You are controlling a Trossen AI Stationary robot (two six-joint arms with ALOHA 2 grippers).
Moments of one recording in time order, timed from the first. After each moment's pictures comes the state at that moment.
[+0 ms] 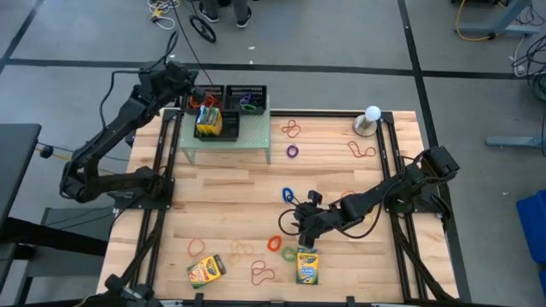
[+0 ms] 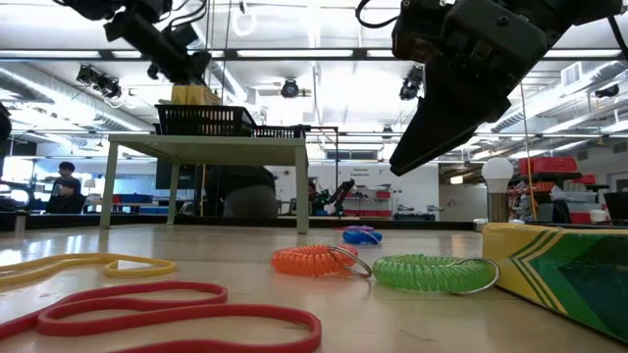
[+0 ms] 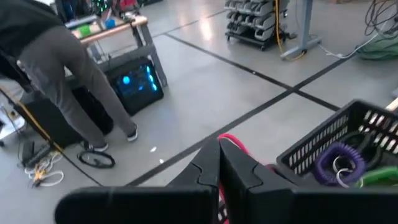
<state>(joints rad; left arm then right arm) 1.05 1.01 0.93 -0.13 -0.04 0.22 0.42 1.68 0.94 -0.18 0.38 0.51</state>
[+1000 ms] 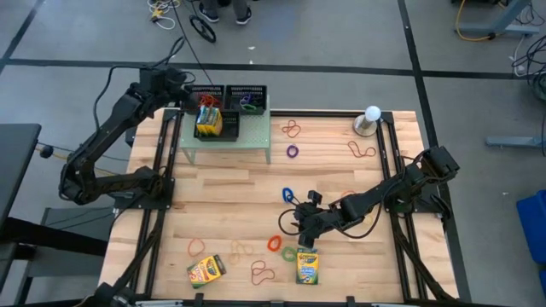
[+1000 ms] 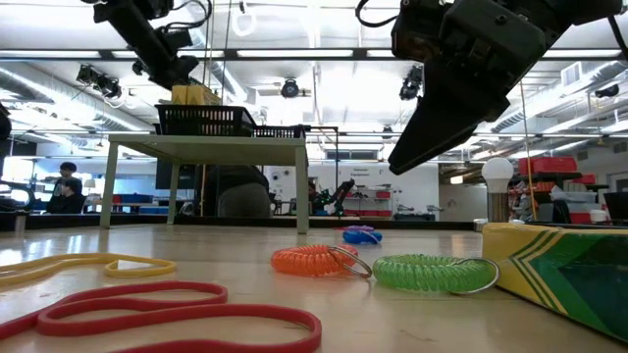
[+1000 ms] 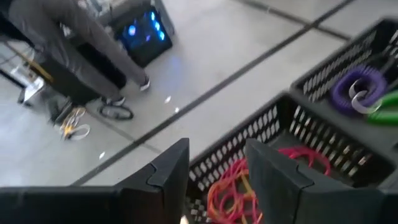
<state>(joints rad) 1.05 0.99 1.02 -0.48 -0.15 0.29 0.42 1.68 0.94 -0.17 0.38 0.51</state>
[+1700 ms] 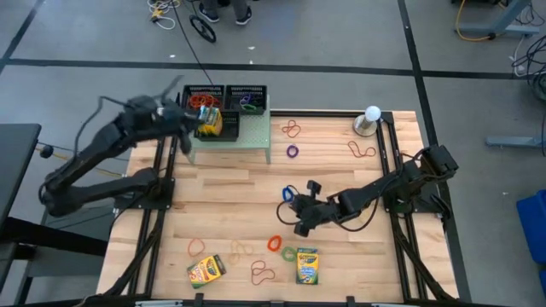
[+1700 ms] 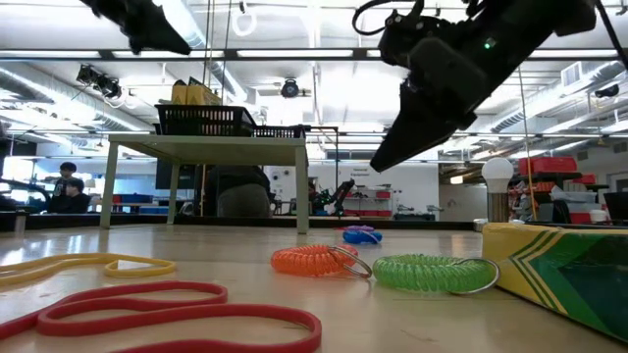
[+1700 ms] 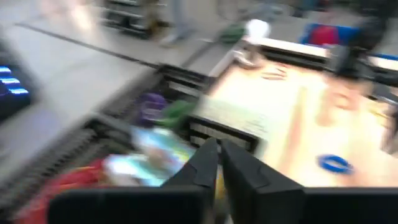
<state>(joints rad) 0.69 0.64 0.89 -0.60 0.11 0.12 0.36 1.68 0.93 -0.13 0.50 0.42</state>
